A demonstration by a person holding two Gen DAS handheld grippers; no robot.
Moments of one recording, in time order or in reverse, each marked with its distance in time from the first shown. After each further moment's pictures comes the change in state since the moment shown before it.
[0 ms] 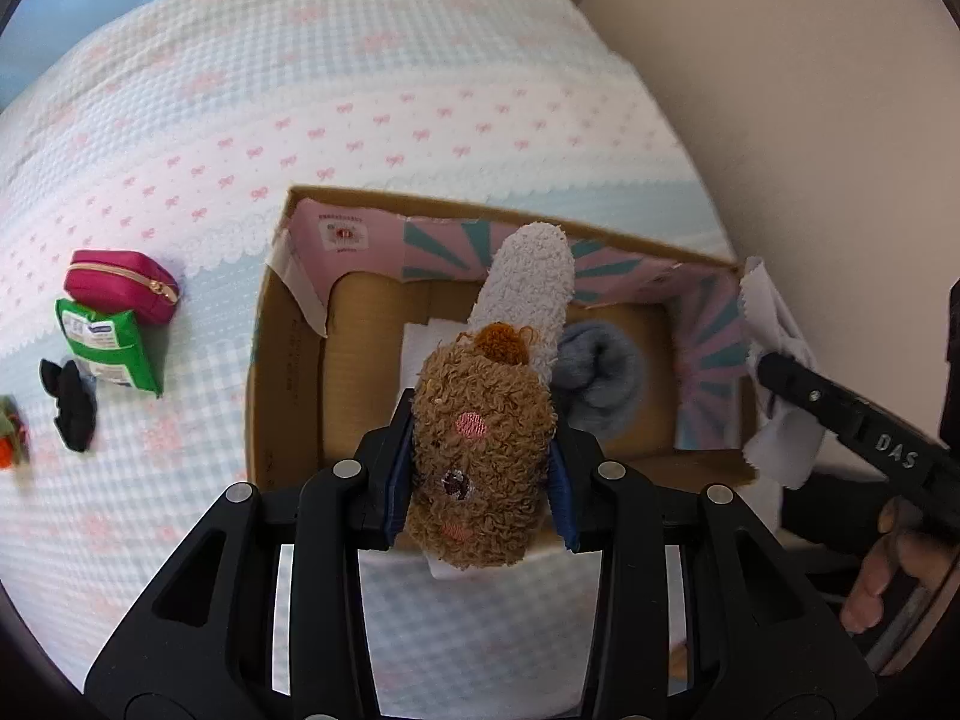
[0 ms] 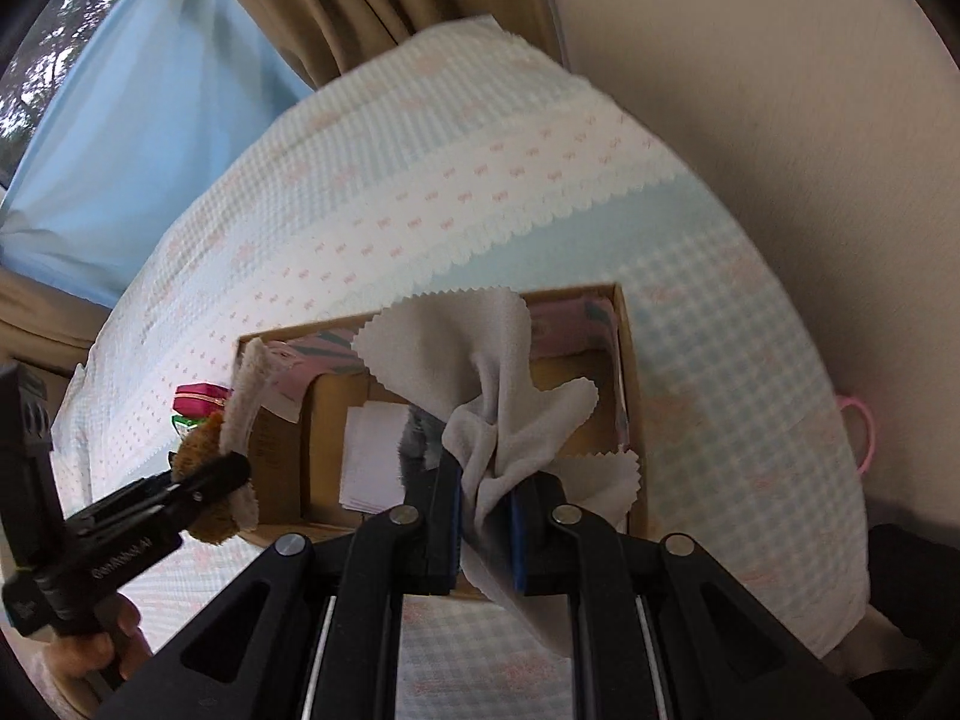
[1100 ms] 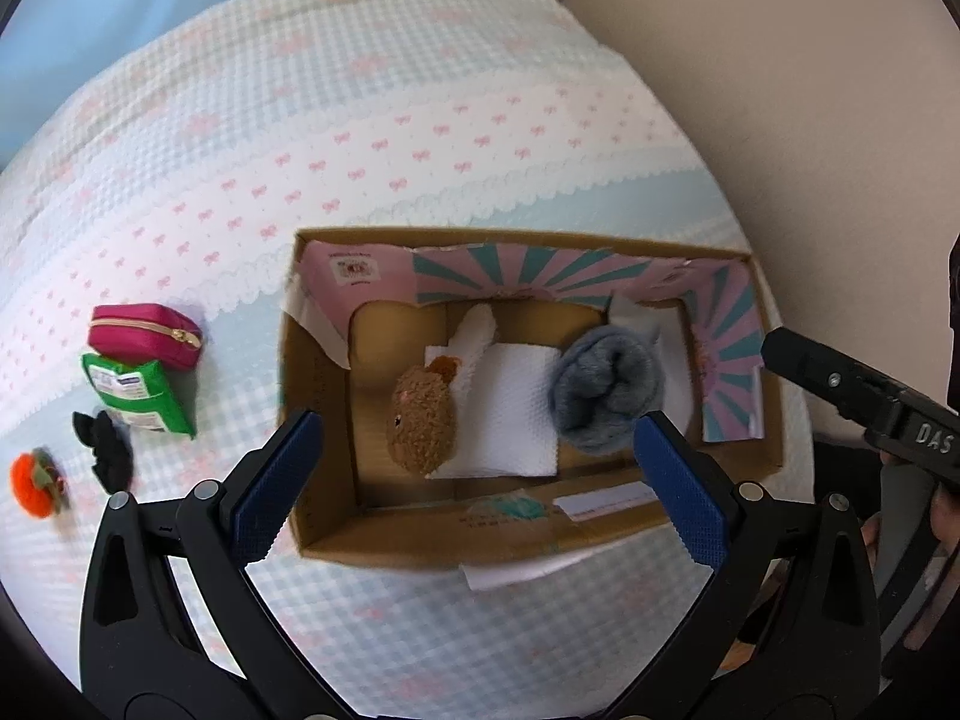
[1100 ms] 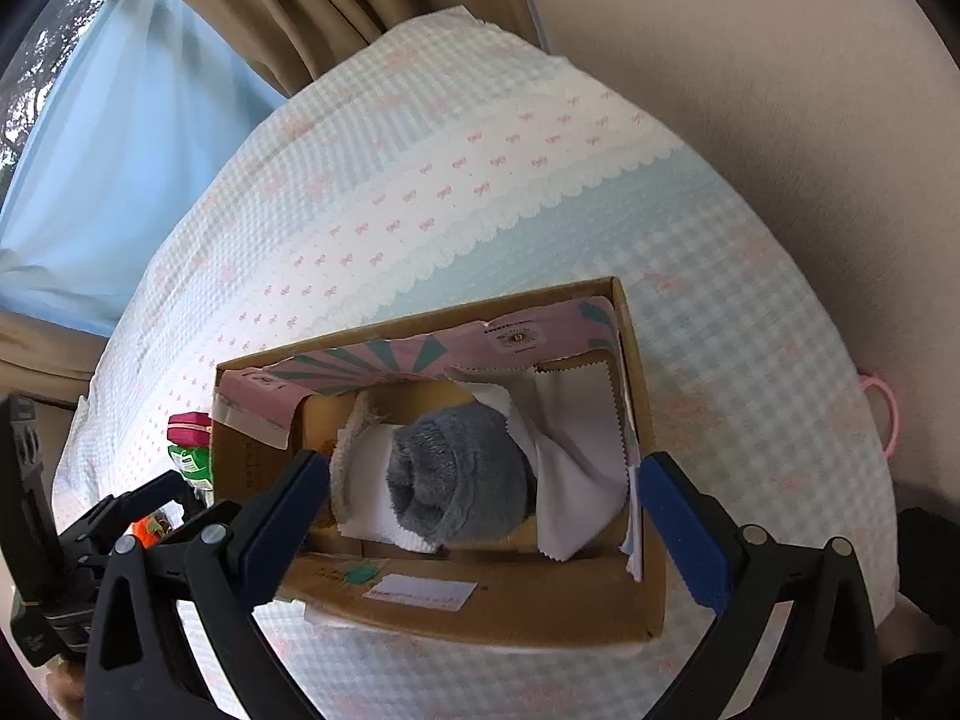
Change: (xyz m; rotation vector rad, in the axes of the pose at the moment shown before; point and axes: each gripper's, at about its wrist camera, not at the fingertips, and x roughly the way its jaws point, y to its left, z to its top) left arm -0.023 -0.005 0.010 0.090 -0.029 0.050; right arm 0.006 -0.004 0.011 0.052 -0.028 0.002
